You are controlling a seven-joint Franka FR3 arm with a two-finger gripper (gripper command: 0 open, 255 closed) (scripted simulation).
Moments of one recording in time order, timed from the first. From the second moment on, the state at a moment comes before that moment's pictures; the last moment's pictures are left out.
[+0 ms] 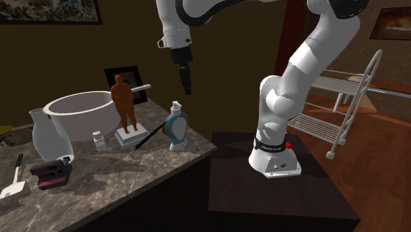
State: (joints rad) arm -0.02 -0.56 -0.01 -2.42 -0.04 1.72 -0.14
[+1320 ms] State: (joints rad) arm -0.05 -0.23 -0.04 -2.41 -0.15 2.06 -0.21
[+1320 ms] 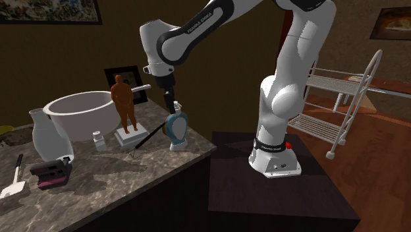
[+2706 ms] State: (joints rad) arm -0.04 -0.27 -0.04 -2.35 -0.15 1.96 -0.23
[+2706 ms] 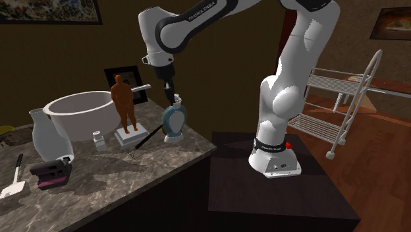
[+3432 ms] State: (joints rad) arm -0.04 -0.31 -0.04 -2.24 -0.14 1.81 -0.24
